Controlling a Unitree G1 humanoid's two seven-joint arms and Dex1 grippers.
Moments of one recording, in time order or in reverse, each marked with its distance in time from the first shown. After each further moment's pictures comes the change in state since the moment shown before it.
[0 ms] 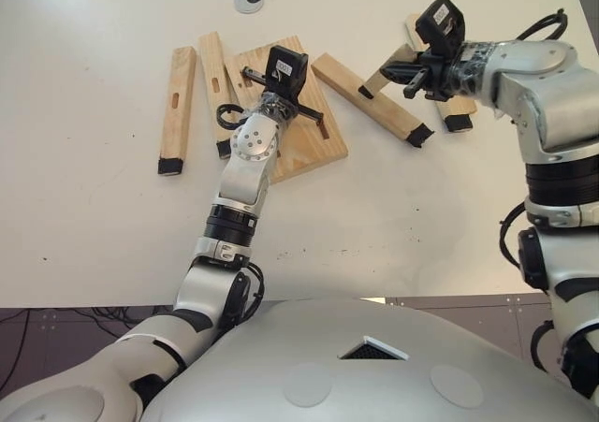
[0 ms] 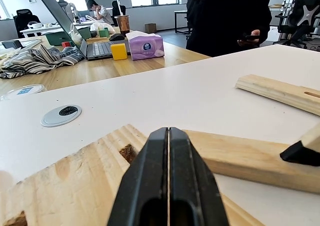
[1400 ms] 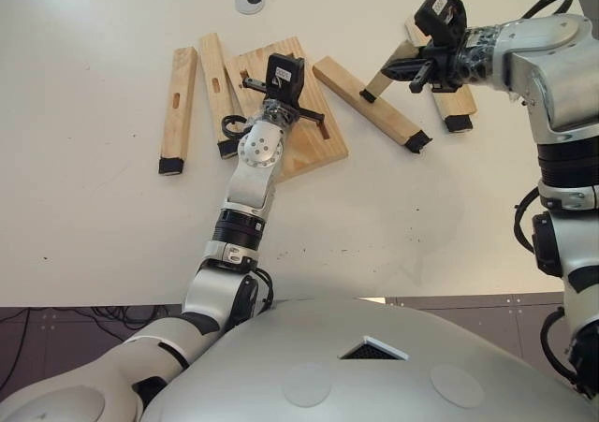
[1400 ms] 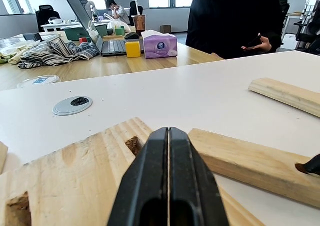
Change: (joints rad) left arm 0.019 -0.055 0.014 0.049 0.020 -0.063 0.071; right arm -0.058 -0.025 0.059 0.053 -0.018 0.036 0.107
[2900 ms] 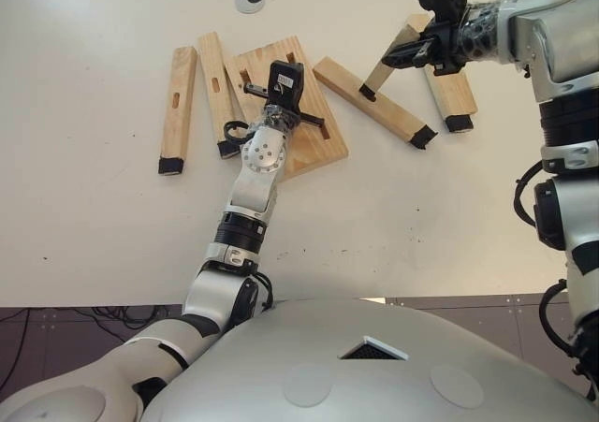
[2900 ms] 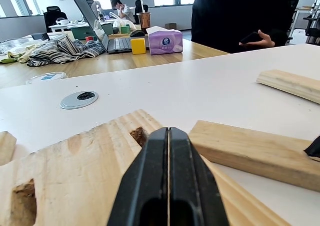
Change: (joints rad) left arm 0.015 0.001 -0.013 0.027 0.016 -0.036 0.046; right arm -0.173 0.033 0.032 0.275 -0.012 -0.002 0.115
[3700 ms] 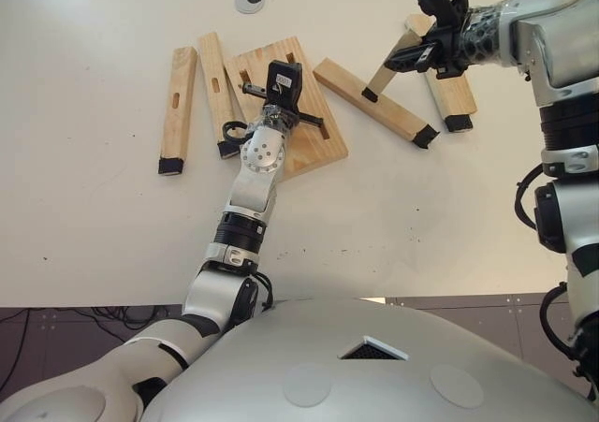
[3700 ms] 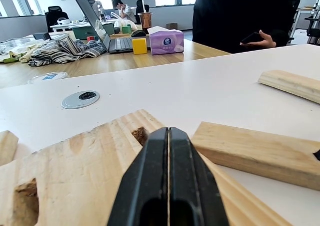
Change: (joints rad) left arm 0.000 0.000 0.001 0.000 0.000 0.000 0.003; right arm 0.010 -0.006 0.009 -0.024 -0.042 -0.010 0.019
